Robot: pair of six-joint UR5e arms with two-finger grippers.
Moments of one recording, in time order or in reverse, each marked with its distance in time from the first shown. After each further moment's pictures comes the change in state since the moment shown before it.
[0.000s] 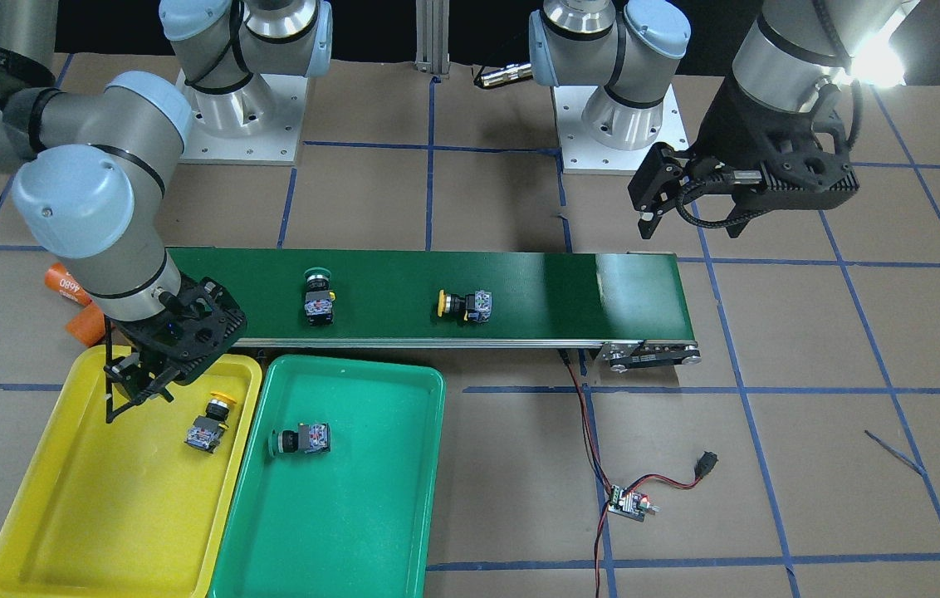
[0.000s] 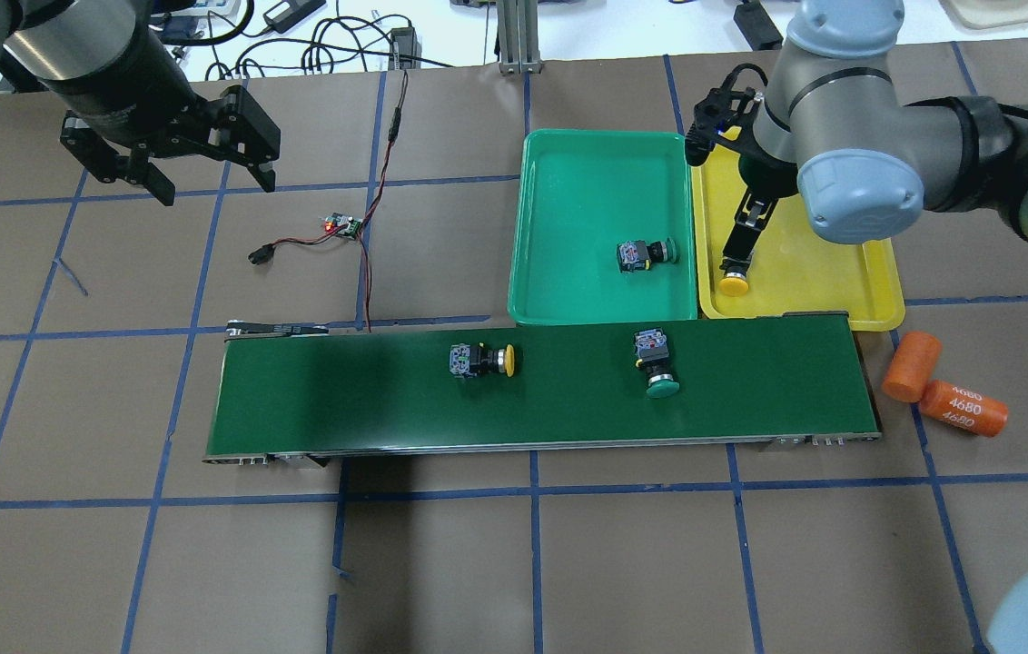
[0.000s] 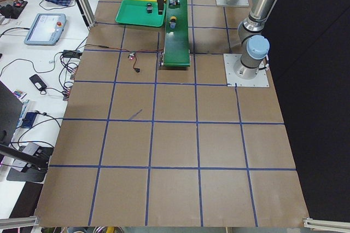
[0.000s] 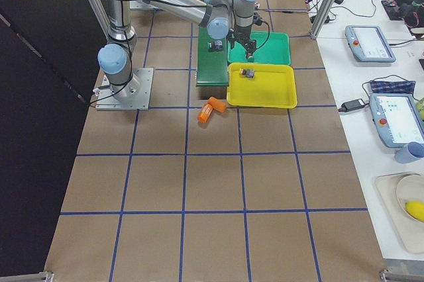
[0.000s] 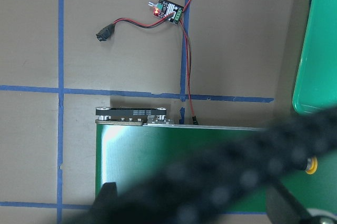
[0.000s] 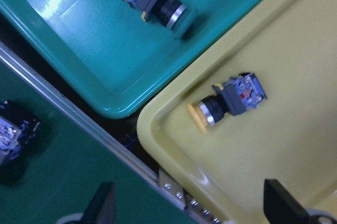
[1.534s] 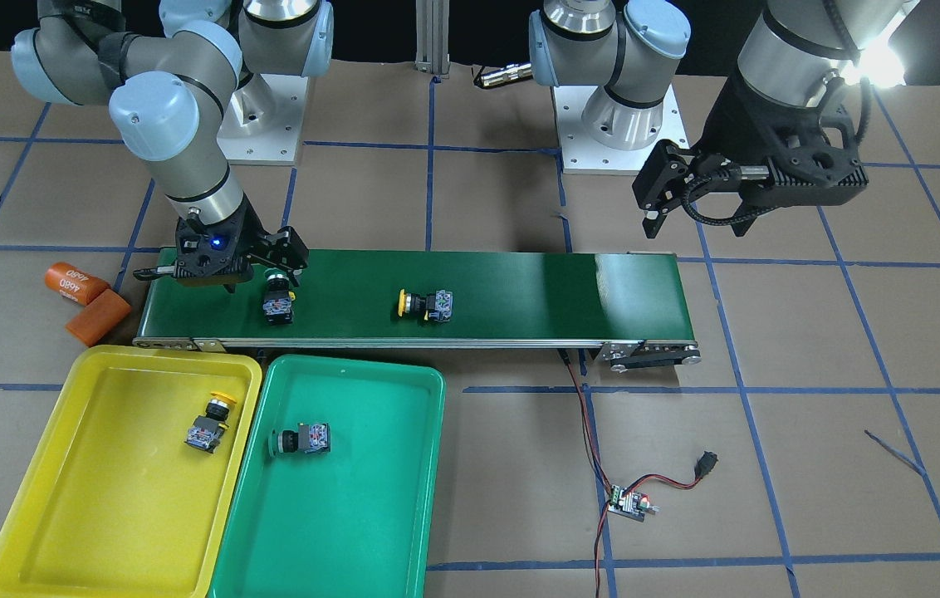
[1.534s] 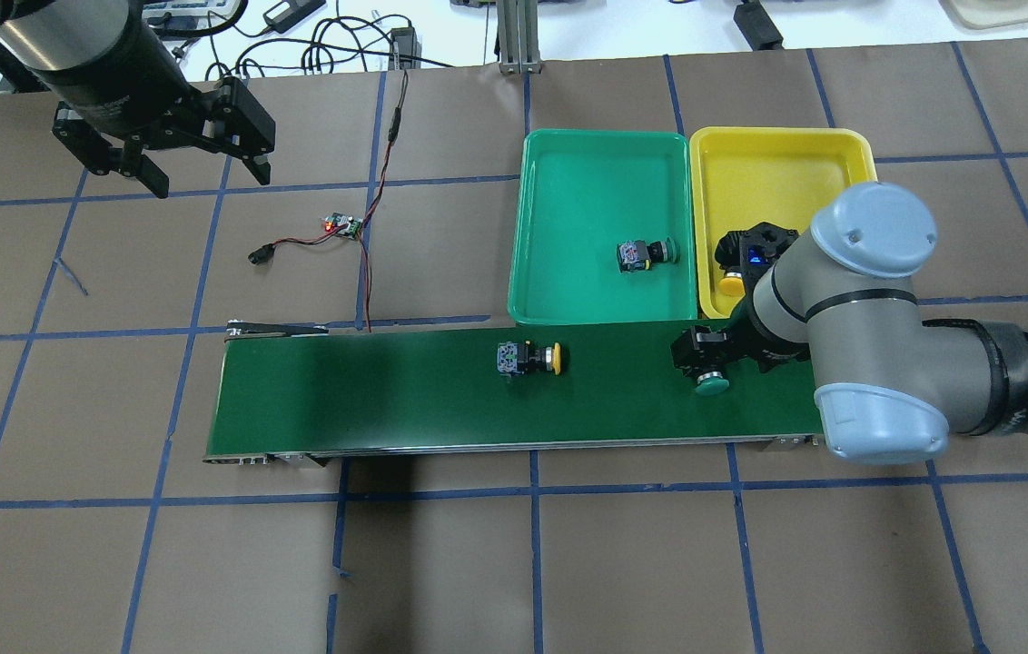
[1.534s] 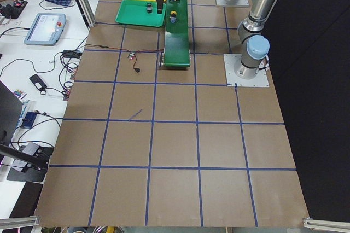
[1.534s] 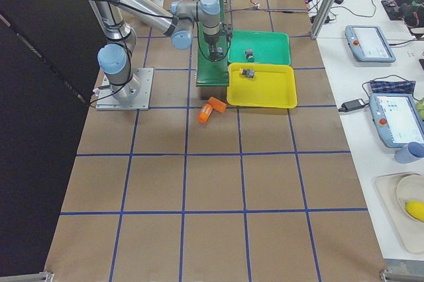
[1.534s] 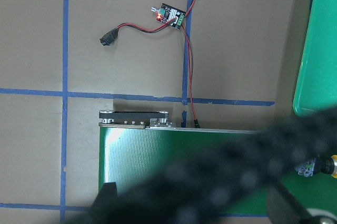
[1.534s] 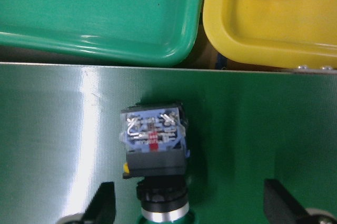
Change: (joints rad) left arm 0.000 -0.003 0.012 -0.003 0.003 -0.001; right arm 0.009 -0.157 0.359 -0.237 0.139 0.634
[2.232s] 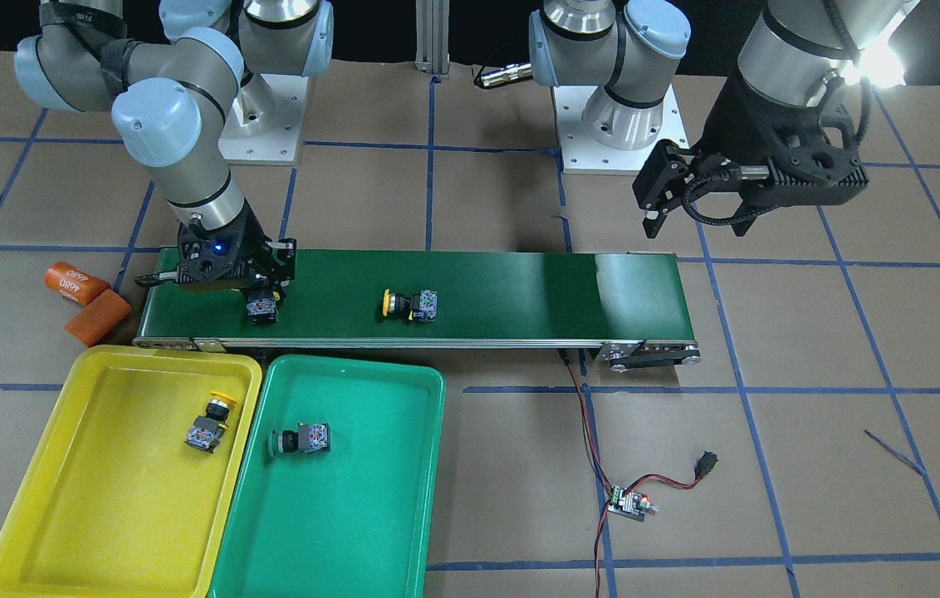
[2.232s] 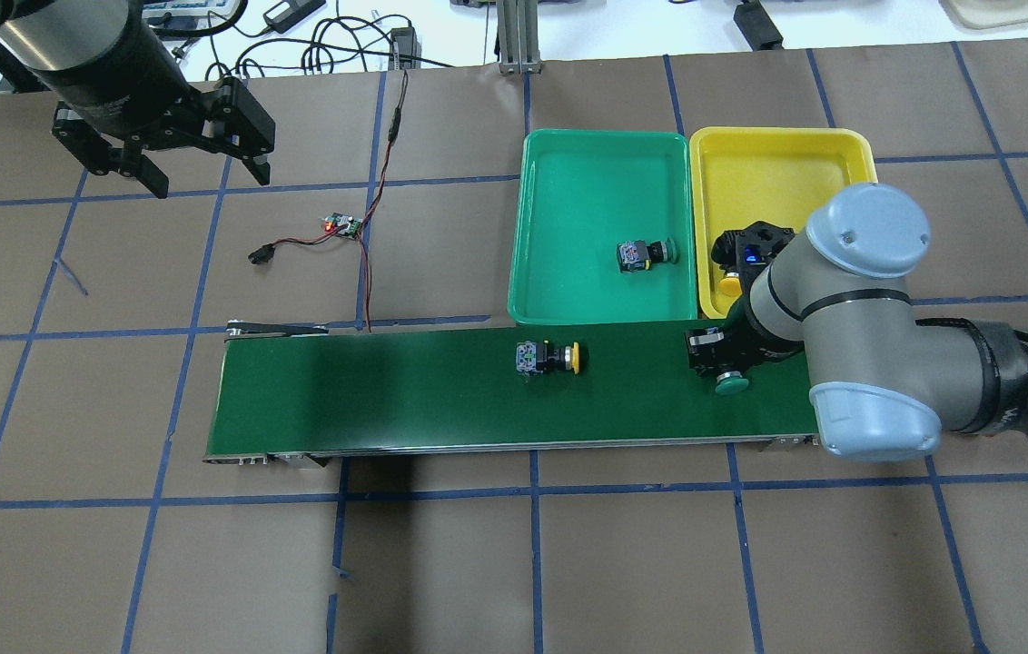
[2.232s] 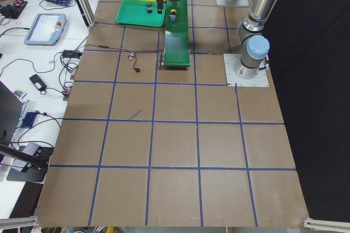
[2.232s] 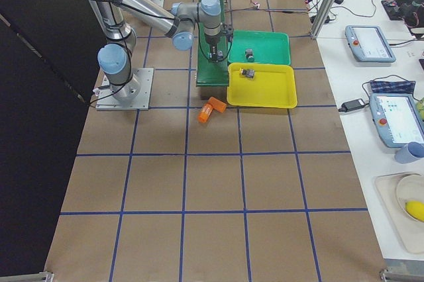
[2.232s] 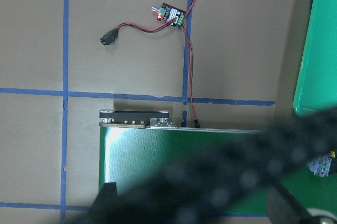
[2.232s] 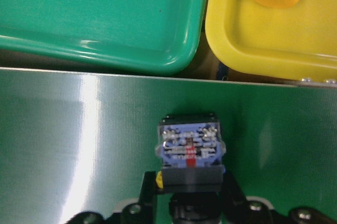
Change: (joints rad) left arm 0.000 0.000 0.000 0.000 0.001 -0.001; right arm 0.002 0.018 -0.006 -0.027 -0.002 -0.027
